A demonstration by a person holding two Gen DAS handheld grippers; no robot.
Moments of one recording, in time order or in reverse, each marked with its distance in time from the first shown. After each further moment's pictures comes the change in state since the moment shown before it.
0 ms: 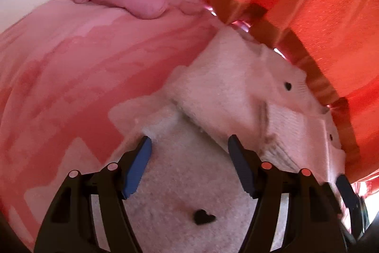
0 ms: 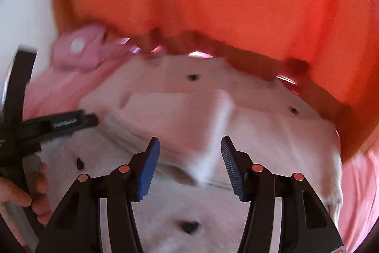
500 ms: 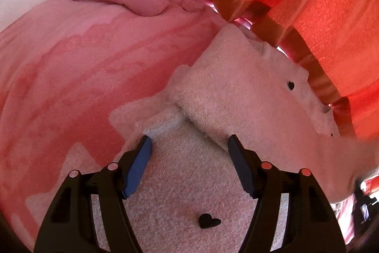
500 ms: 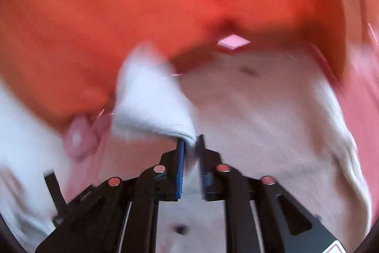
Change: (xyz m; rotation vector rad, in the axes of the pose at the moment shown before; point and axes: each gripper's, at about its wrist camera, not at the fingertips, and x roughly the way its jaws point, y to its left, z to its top) left arm 0.011 0.001 0.004 0.009 0.018 0.002; right arm -0.025 -0.209 -0.084 0.891 0.023 0.154
